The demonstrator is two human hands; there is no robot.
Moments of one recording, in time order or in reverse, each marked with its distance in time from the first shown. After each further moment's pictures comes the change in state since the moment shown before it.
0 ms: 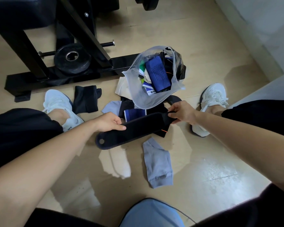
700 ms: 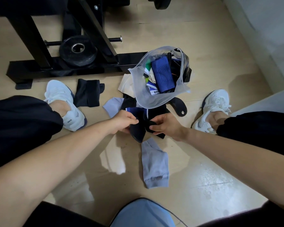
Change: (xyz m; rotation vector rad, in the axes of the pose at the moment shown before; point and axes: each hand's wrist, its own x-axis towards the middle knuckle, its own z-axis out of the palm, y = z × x) left_hand 0.015 0.040 0.048 -0.538 0.158 -0.095; right_hand -0.036 -0.016 0.068 0.169 -0.177 -0.146
